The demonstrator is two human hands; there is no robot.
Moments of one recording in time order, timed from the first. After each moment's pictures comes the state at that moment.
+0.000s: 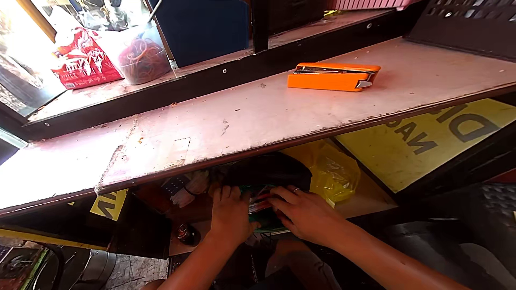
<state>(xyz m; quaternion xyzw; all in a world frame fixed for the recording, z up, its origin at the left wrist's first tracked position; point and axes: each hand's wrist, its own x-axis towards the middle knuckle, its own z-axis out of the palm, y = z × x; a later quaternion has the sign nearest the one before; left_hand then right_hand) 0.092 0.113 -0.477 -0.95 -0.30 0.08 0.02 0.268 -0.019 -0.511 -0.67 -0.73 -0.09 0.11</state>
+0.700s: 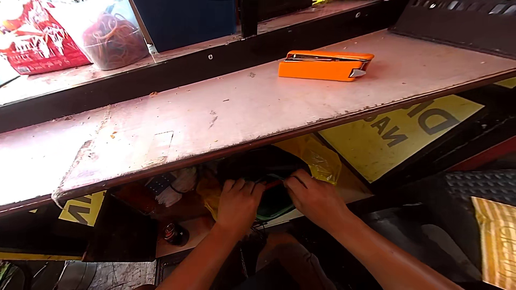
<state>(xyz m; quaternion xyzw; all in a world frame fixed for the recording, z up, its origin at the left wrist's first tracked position) 0.120 0.113 -0.517 -0.95 -0.12 -0.26 0.09 0.296 -0.034 -0.518 -0.71 -0.63 -0.22 0.22</state>
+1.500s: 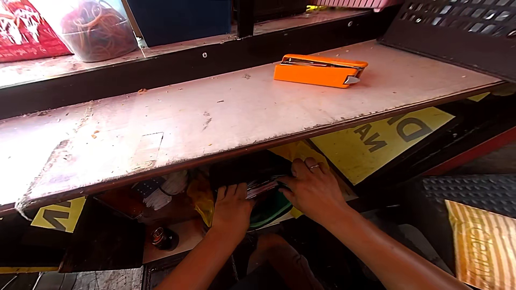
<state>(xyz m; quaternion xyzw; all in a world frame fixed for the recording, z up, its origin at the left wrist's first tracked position) 0.128 0.103 -0.506 -0.98 -0.20 0.04 0.01 0.309 -0.029 -0.490 -0.78 -0.59 -0.21 0.03</state>
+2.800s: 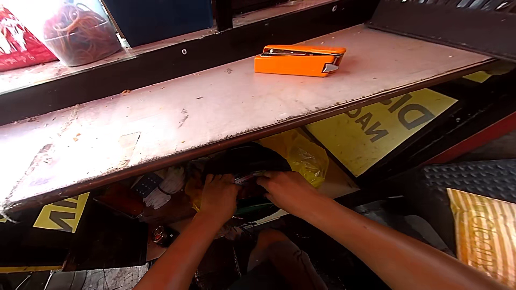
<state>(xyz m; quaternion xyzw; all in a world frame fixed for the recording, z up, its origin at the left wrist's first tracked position) 0.139 0.131 -0.492 -0.97 -0.21 0.07 0.01 0.286 -0.005 -0.478 -0.77 -0.64 0.03 0.00</state>
